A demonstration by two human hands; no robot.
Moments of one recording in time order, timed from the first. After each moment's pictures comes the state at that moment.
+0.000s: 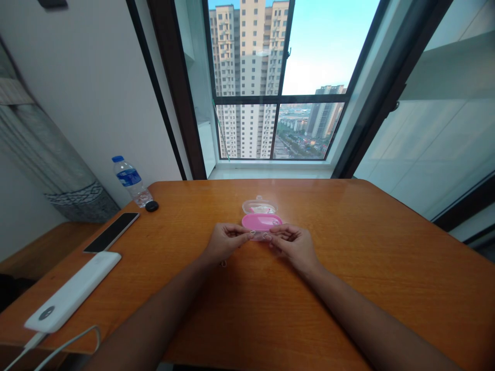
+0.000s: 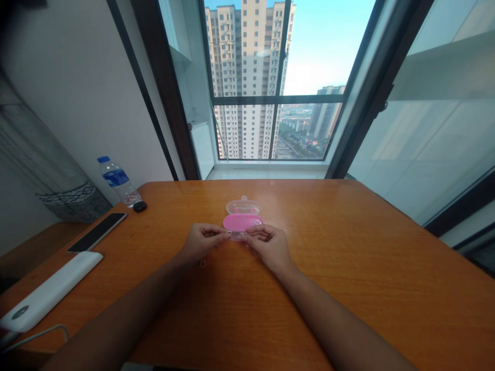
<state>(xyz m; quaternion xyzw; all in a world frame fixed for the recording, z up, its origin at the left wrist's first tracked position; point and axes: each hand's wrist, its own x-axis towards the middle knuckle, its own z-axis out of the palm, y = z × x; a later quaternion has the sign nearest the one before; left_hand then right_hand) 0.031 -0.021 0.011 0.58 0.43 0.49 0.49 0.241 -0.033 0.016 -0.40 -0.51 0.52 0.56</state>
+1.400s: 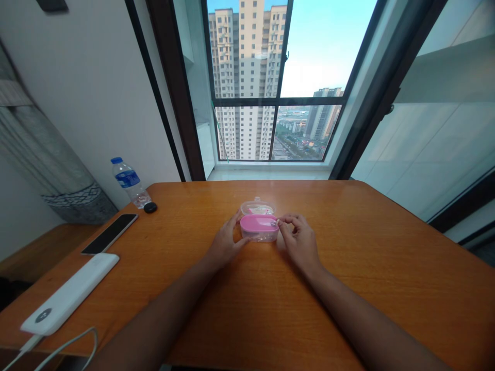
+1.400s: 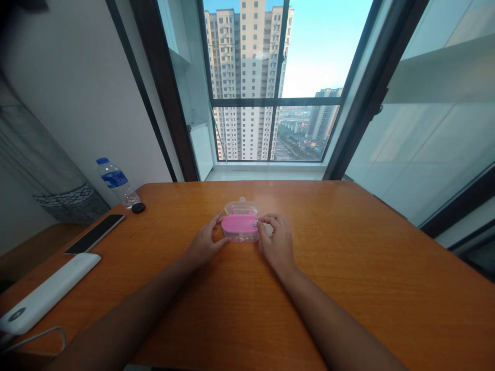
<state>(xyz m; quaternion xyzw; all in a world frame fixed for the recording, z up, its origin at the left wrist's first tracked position) 0.030 -0.010 -0.012 0.74 0.49 0.41 0.20 0.260 -0.021 0.020 -0.52 -0.67 0.11 0.52</state>
